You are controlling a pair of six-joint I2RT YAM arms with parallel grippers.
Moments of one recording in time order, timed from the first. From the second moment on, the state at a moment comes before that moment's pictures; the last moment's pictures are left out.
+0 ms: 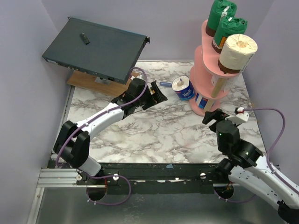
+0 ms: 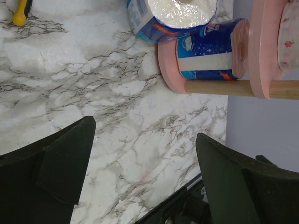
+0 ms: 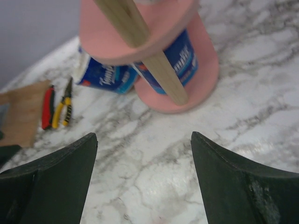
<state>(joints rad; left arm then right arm) -0.63 1.53 1.12 -0.13 0.14 -0.94 0.76 0.54 0.60 -0.58 0.91 0.83</state>
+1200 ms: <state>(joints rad) -0.63 1.42 0.98 -0.12 0.16 -0.96 0.50 1.02 0.74 0.18 0.93 0.14</state>
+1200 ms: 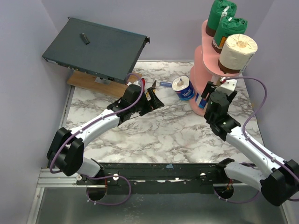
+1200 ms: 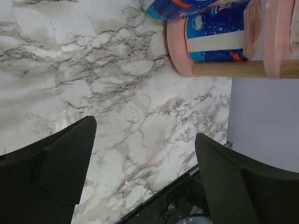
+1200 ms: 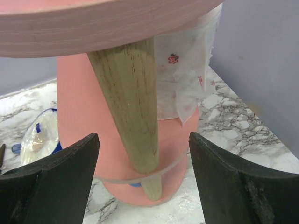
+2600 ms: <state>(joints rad) -0.63 1.48 1.04 -0.16 0.16 -0.95 0.40 1.09 0.75 0.17 0.73 0.13</state>
